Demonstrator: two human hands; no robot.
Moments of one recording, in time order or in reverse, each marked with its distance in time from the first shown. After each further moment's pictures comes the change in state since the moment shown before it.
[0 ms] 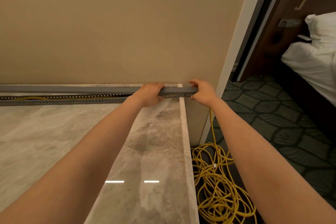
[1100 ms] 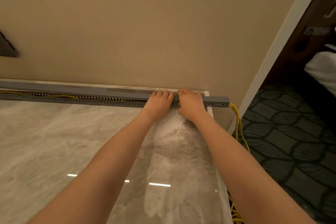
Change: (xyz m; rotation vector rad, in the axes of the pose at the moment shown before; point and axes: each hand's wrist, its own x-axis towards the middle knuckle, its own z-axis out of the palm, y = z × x) left_hand -0.034 -0.047 0.020 0.382 0.147 -0.016; right_hand 0.006 -0.100 0.073 -0.491 0.016 -0.230
